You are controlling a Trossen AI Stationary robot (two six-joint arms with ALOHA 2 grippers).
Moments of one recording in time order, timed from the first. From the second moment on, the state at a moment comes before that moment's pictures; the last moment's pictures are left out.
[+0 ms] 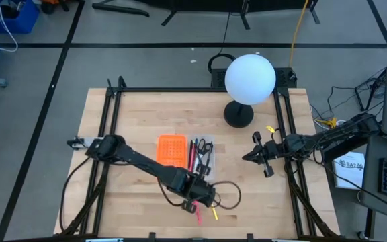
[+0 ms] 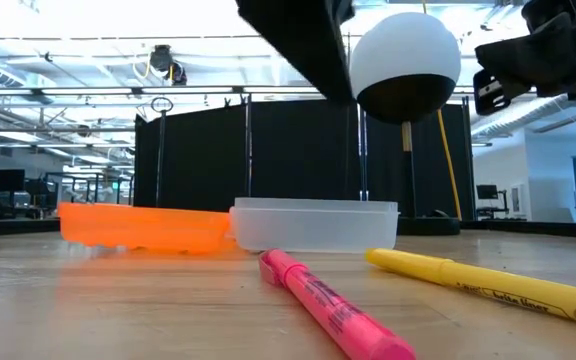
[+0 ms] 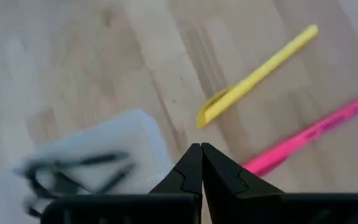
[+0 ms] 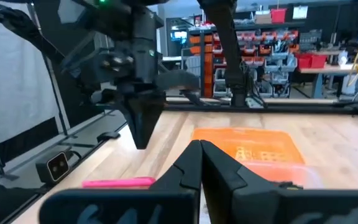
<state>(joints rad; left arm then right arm) -0.41 2.17 1.93 -0.91 -0.23 0.06 0.24 0.60 0.02 0.64 0.03 0.05</state>
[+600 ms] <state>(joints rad) -0.47 2.22 1.93 -0.81 -0.14 0.48 0.24 0.61 0.02 0.64 0.03 0.06</state>
